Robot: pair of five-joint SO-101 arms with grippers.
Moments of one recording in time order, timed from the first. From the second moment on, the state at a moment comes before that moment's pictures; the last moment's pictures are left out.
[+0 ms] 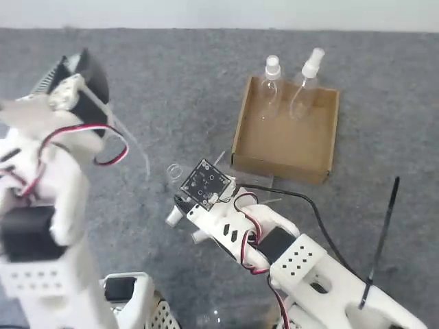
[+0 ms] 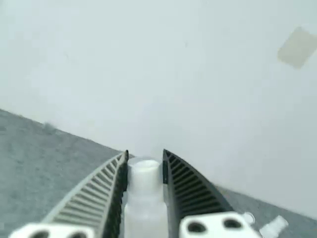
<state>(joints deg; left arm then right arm) -9.1 -44.9 6.5 64.1 26.1 -49.3 -45.8 68.0 16.4 10.1</state>
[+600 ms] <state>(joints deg) -3.9 -50.1 31.8 41.5 26.2 -50.8 -45.8 68.0 16.4 10.1</state>
